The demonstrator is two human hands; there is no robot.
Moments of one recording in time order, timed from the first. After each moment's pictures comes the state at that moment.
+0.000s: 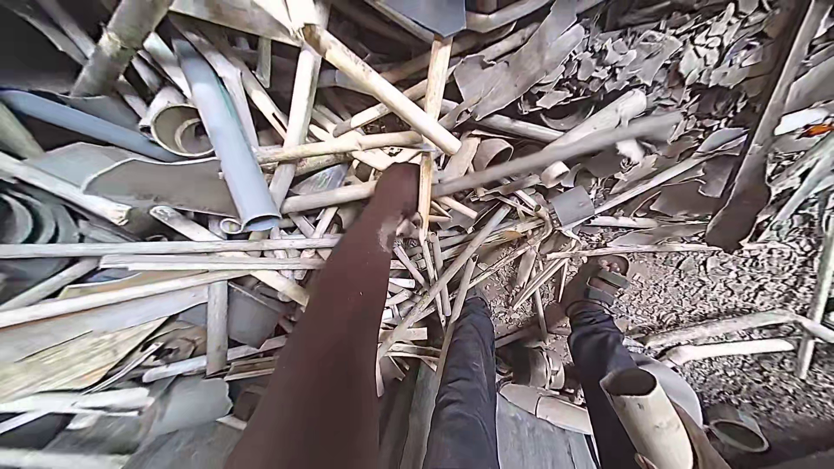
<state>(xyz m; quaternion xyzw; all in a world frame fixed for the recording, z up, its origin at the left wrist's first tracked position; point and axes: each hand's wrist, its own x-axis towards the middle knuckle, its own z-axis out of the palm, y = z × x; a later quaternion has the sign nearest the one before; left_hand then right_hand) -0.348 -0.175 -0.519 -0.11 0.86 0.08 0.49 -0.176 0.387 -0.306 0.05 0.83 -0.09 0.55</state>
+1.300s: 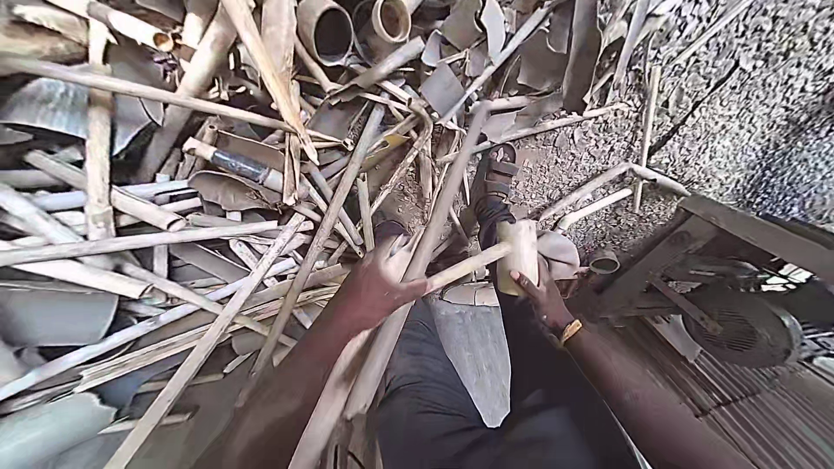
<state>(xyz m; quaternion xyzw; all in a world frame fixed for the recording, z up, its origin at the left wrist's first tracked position) -0.215 0.042 -0.318 -0.26 0.62 0.39 0.63 -0.152 0.373 -0.322 0.38 0.70 -0.37 0.48</state>
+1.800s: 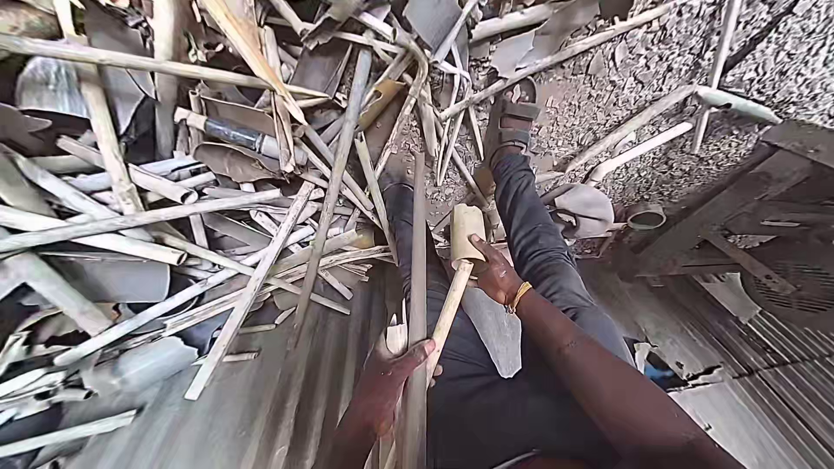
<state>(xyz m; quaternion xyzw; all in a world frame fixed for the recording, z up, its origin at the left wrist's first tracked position) -0.098 0.083 -0.201 -0.66 0.31 0.45 0.51 -0.093 0.300 -0.350 0.66 0.30 -0.48 0.49</state>
